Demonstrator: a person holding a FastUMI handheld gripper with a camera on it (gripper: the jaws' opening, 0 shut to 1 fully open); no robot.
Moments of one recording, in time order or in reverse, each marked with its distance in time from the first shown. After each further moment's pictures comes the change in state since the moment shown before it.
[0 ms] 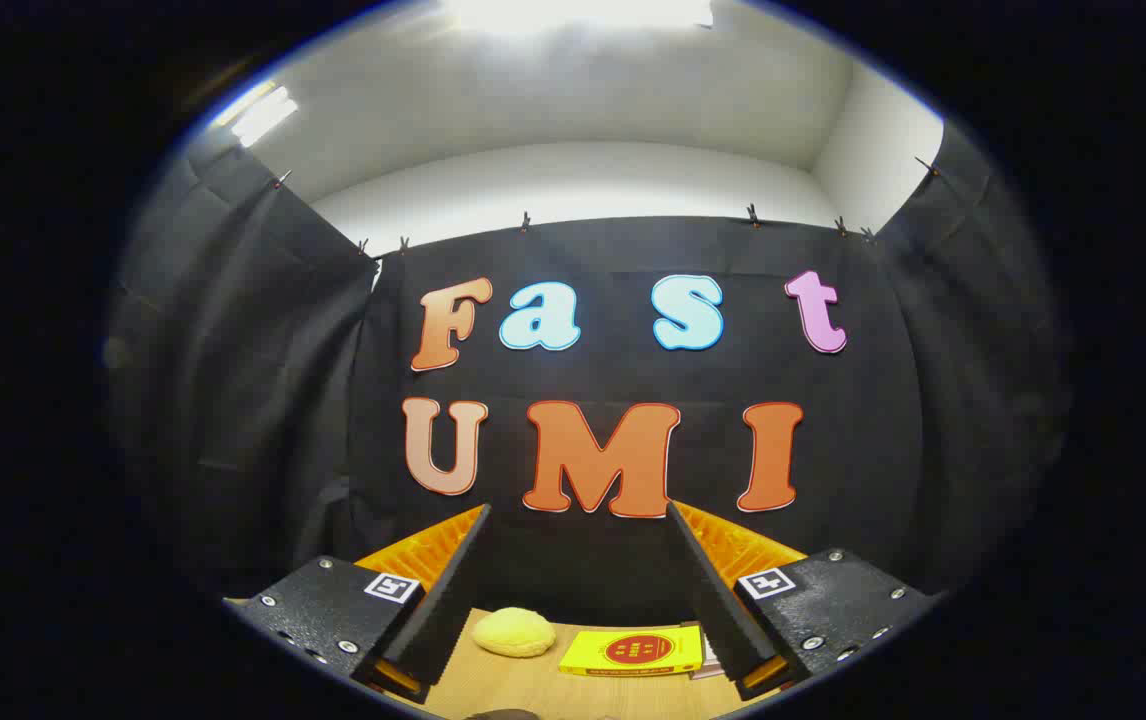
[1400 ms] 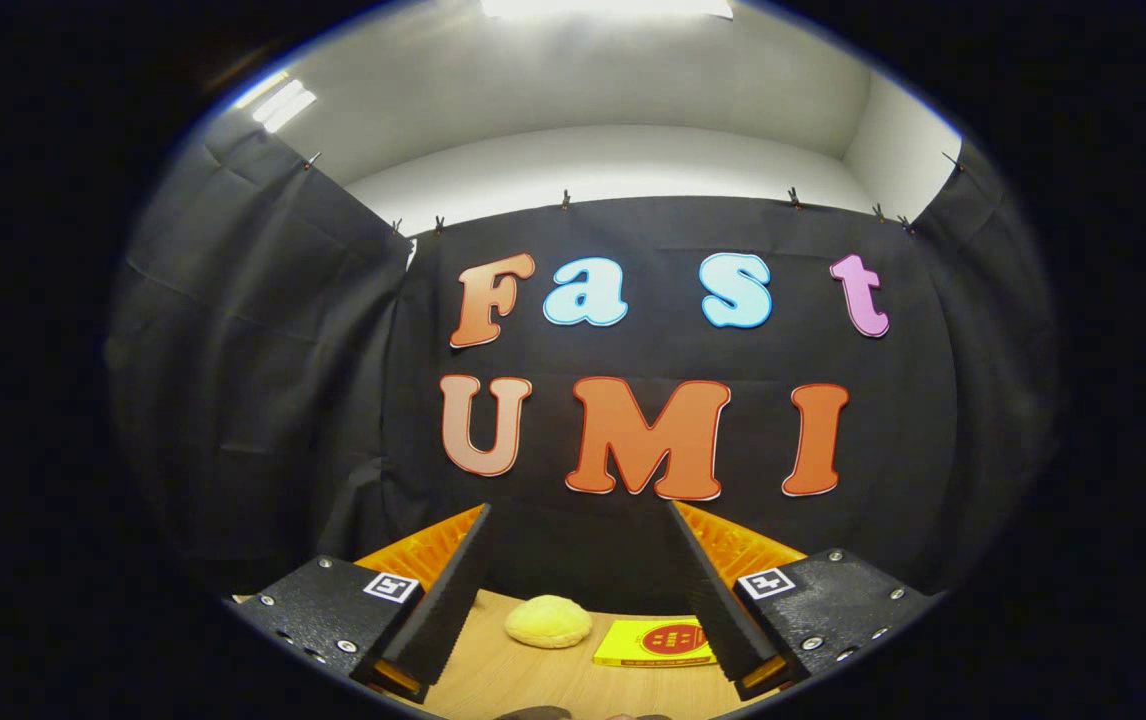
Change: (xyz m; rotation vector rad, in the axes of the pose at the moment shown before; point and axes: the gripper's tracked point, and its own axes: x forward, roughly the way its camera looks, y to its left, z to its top) arm 0.010 0.066 -0.031 0.025 0.071 0.107
